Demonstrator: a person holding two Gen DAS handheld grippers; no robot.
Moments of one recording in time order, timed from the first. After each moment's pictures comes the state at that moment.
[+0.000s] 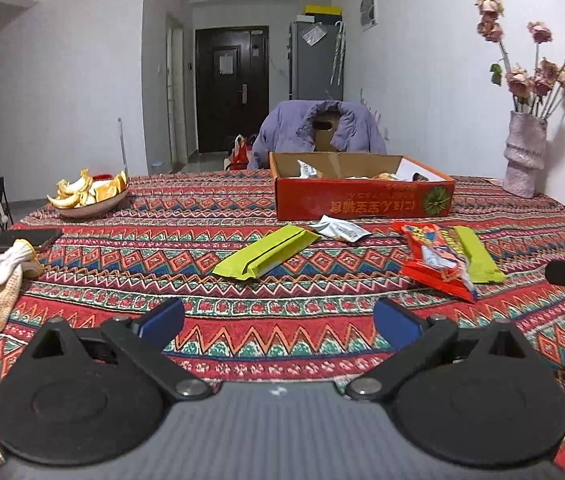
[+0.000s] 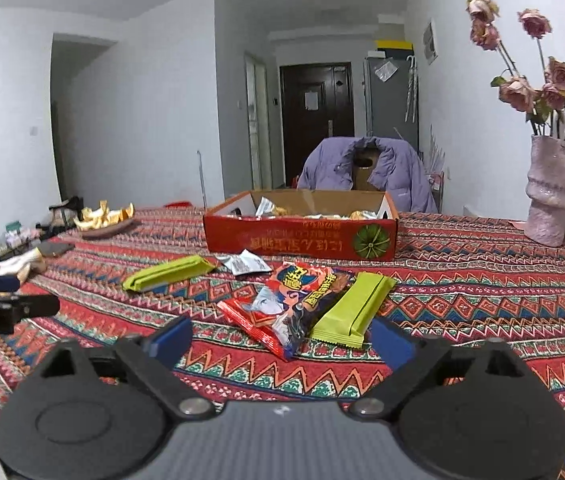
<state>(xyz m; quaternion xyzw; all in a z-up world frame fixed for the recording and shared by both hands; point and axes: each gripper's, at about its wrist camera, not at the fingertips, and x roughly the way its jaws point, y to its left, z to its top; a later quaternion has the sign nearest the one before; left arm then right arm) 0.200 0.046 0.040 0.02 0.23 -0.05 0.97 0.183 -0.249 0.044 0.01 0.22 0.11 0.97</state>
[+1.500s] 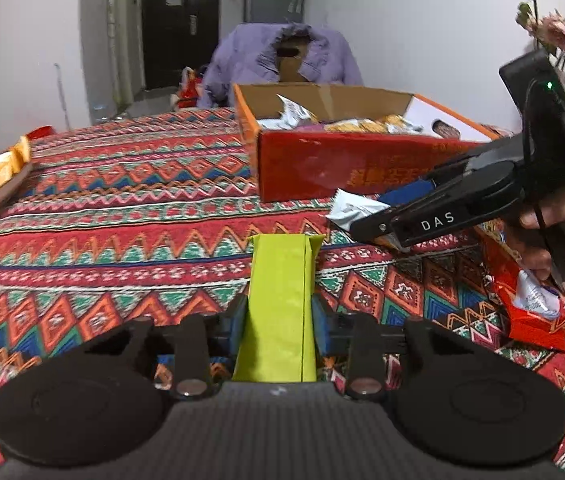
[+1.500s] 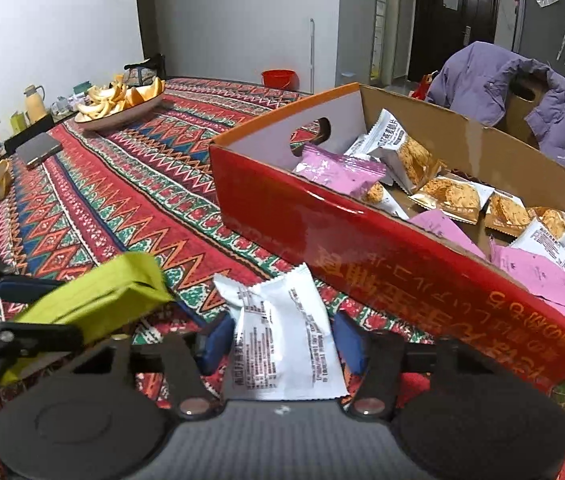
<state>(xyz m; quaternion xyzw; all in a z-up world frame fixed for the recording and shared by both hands) 0.400 0.052 0.001 0.03 0.34 -0.13 0.93 0.513 -0.140 -0.010 -0.10 0.39 0.27 0.87</state>
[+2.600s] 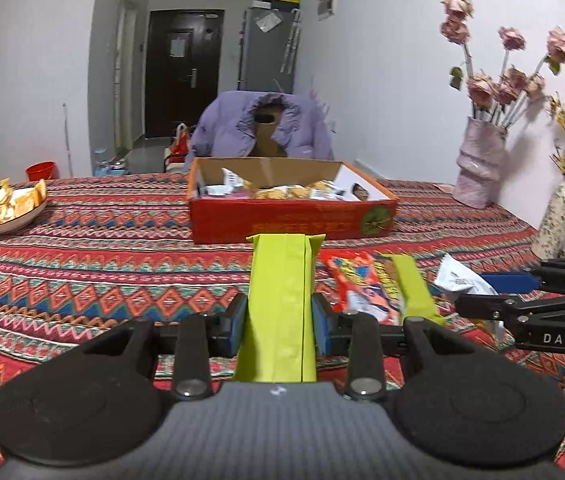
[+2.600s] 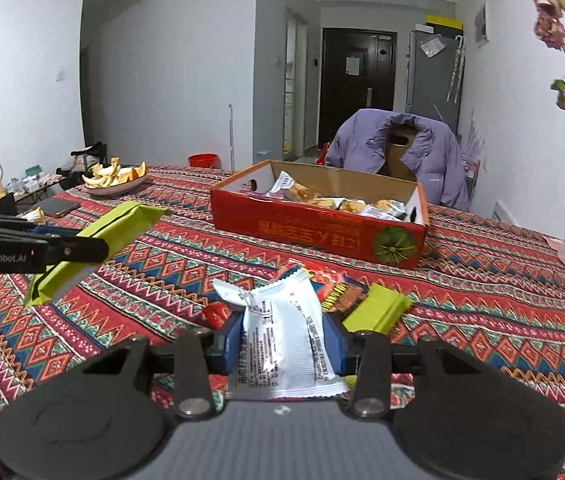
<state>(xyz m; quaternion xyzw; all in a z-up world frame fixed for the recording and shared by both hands) 0.255 -0.013 0.072 0.00 0.26 -0.14 0.96 0.244 -0.257 0.068 -0.04 0.27 0.16 0.95</state>
